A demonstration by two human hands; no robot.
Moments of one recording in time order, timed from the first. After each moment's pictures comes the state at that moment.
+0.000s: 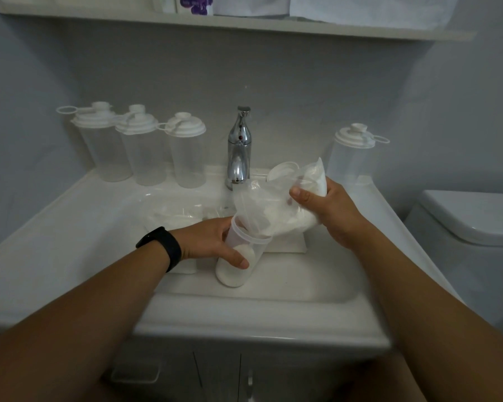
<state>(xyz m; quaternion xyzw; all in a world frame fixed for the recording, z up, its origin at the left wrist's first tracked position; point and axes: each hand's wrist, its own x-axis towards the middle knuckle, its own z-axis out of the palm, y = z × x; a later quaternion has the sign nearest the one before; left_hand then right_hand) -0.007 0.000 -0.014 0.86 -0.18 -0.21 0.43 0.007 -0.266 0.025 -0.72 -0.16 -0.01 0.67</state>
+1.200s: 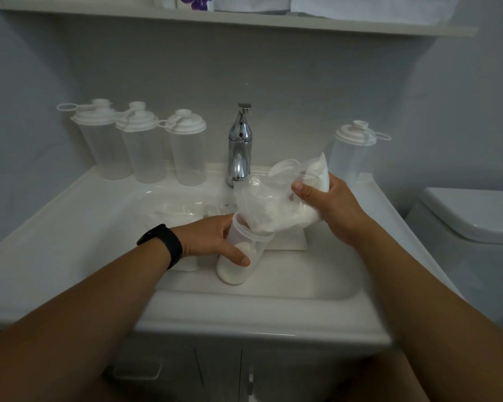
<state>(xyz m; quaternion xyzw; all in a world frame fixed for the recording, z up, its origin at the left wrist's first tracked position) -0.006 0.000 -0.015 0.86 -0.18 -0.21 0.43 0.003 -0.265 0.031 -0.72 -0.14 -0.01 0.68</state>
